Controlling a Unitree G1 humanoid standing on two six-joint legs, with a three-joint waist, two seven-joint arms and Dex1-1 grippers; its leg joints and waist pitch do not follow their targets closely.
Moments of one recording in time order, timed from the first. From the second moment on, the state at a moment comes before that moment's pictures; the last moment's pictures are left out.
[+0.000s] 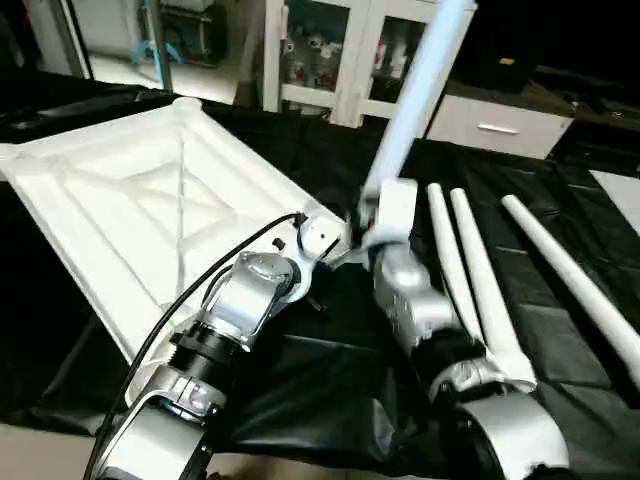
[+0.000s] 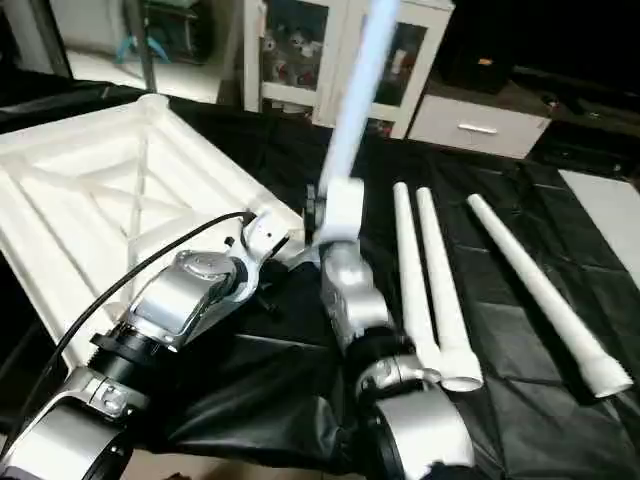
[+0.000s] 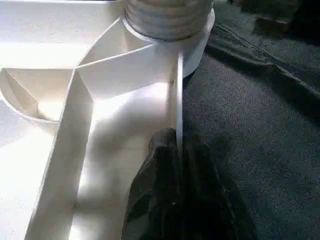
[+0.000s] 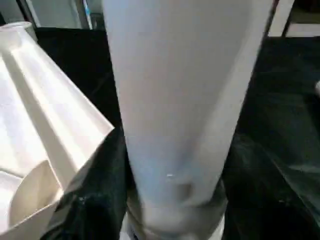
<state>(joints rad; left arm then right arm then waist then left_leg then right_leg) -0.67 0.12 -0.29 0.39 0.12 0.75 -0.52 -0.75 0.10 -0.03 0.97 0.17 -0.09 -0.08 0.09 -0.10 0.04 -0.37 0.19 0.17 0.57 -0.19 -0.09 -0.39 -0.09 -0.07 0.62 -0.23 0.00</state>
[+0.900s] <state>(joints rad) -0.68 0.16 -0.28 0.39 0.11 0.74 -0.53 -0.68 0.06 -0.04 0.91 0.18 -0.08 0.14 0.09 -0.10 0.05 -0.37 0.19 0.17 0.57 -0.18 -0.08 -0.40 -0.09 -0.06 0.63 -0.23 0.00</state>
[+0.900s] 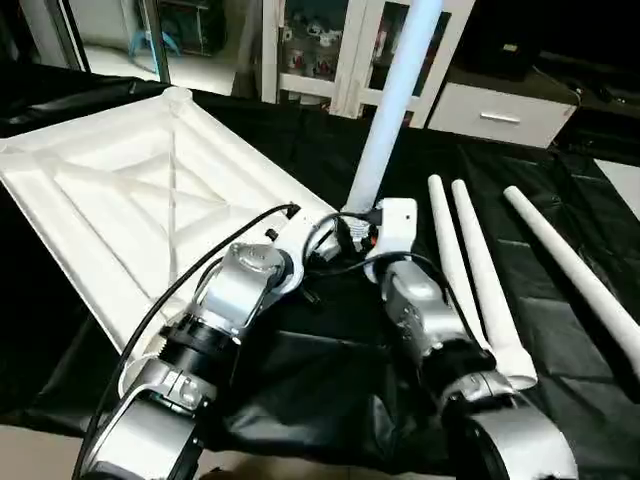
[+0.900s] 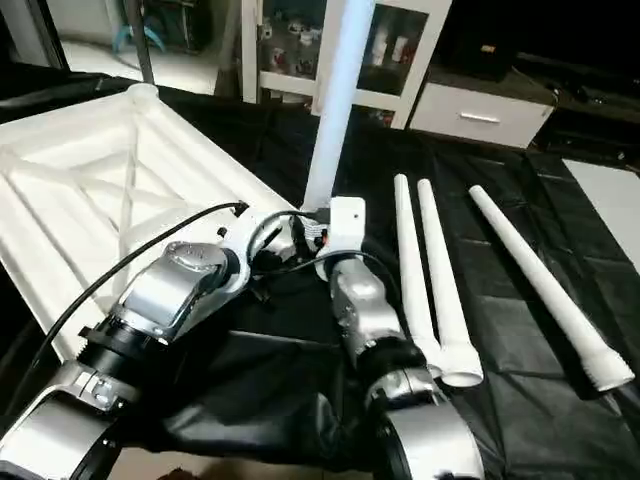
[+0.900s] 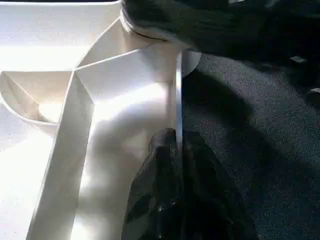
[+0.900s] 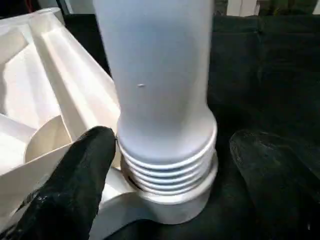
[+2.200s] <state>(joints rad) -0.53 0.49 -0.42 0.14 0.00 0.60 -1.07 -0.33 -0.55 0.11 0.09 0.39 0.36 1.05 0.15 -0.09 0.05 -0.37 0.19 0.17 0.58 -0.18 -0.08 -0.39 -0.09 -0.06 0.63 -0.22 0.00</state>
